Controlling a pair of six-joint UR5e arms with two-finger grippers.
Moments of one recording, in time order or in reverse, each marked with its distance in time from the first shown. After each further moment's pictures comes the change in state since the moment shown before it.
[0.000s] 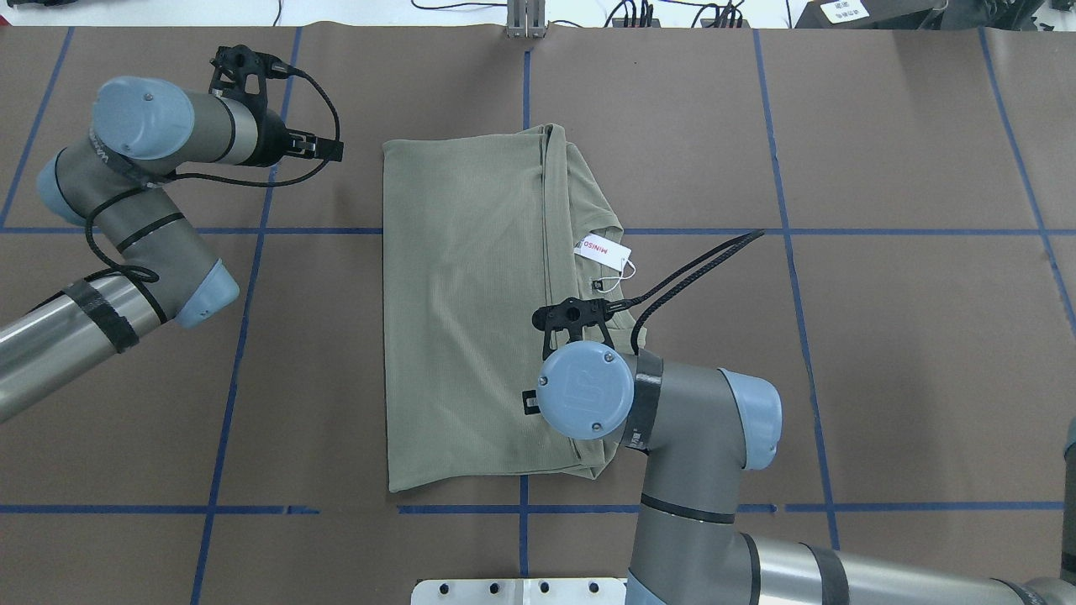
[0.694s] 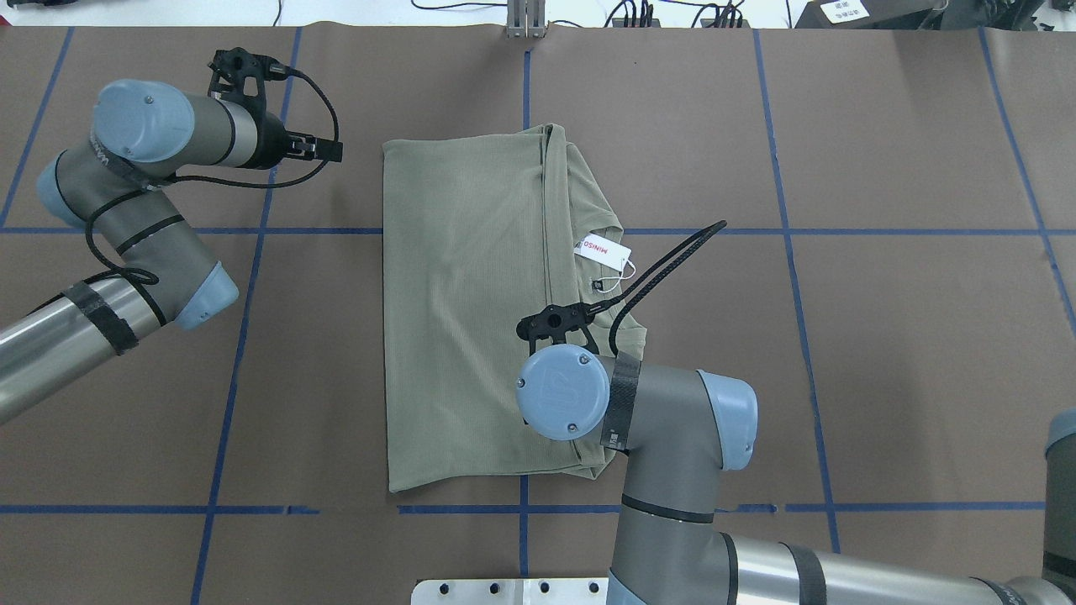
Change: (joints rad) left arm 0.002 0.006 0.001 0.000 0.001 -0.033; right arm -0.007 0.025 -0.031 -0.036 -0.005 -0.104
